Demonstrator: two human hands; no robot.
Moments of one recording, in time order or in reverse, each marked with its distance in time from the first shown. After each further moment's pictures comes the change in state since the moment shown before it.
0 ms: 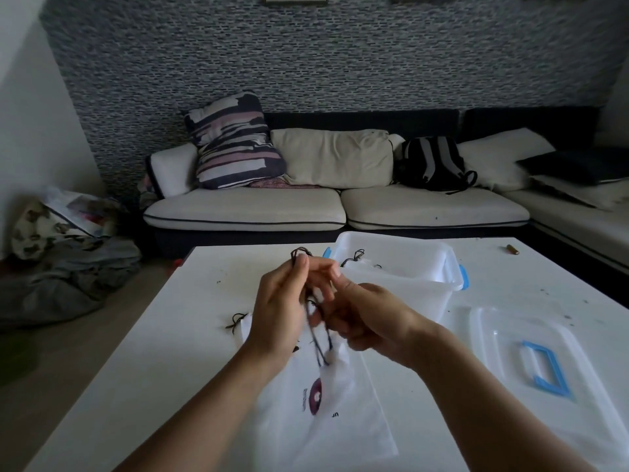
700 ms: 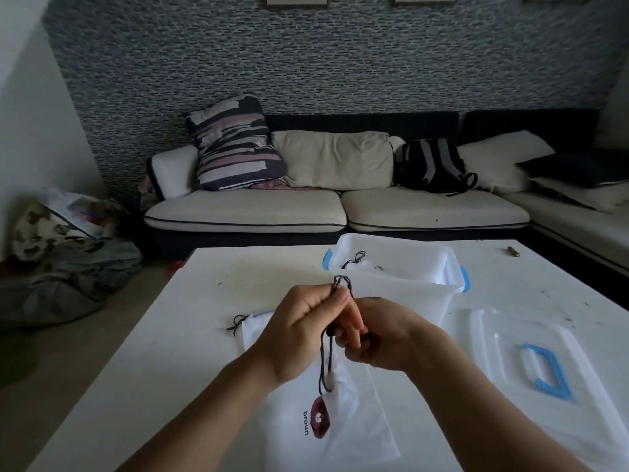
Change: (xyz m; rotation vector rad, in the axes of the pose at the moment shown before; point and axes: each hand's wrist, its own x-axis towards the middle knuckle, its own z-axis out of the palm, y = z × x) left_hand -0.012 0.014 -0.003 0.164 -0.406 -0.016; right_hand 0.005 0.007 0.003 0.319 0.088 0.229
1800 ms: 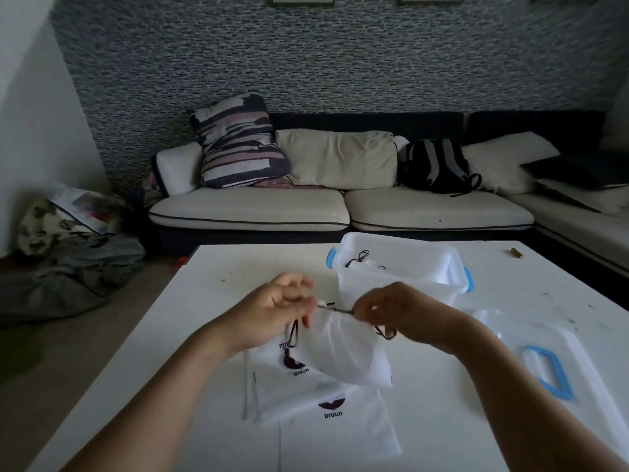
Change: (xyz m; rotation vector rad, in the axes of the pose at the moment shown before) left_hand 0.003 -0.025 -0.063 0.282 -0.130 -0.350; right_hand -0.002 -0.007 -0.053 -0.825 0.029 -0.378
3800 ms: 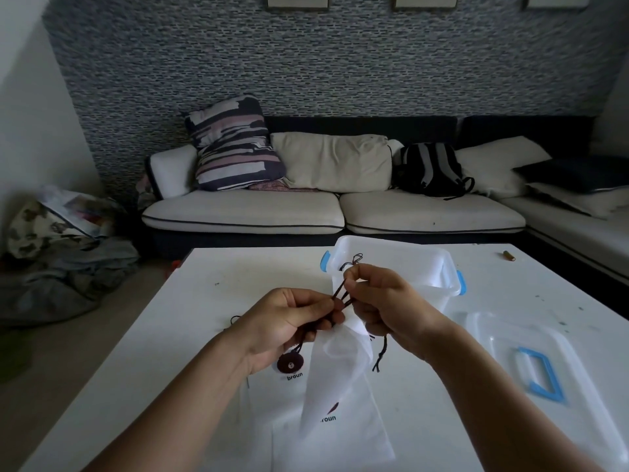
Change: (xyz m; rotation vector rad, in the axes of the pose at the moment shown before) left_hand 0.005 0.025 0.033 -0.626 0.043 -0.220; right_hand -0.001 -0.031 0.016 0.476 0.152 -0.012
